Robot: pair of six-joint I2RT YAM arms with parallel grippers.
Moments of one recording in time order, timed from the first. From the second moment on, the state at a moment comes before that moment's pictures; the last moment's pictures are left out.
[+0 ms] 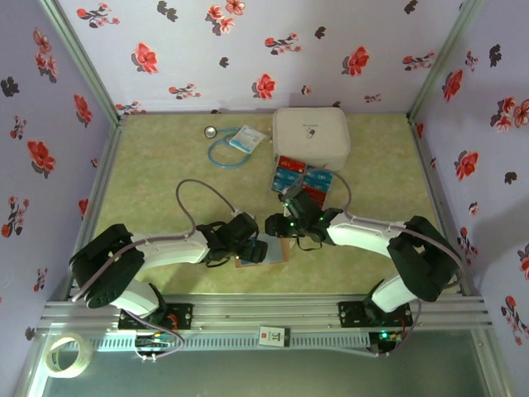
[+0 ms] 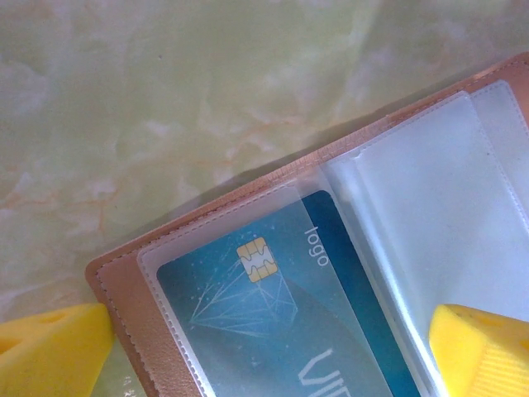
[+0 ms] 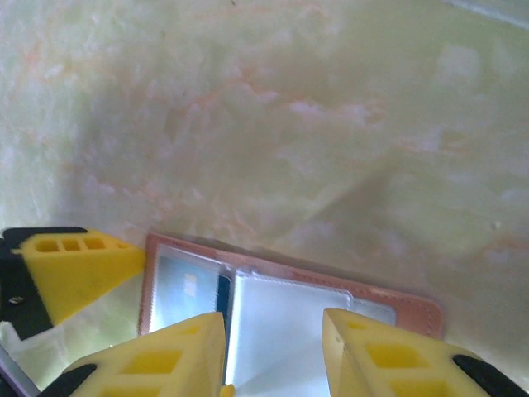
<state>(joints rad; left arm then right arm) -1.00 1.50 0.68 -0.26 -0.16 -0.62 0.80 1.50 0.73 -0.11 -0.21 0.72</state>
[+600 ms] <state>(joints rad) -1.00 1.50 0.68 -0.26 -0.16 -0.62 0.80 1.57 0.68 -0.02 -0.25 0.76</state>
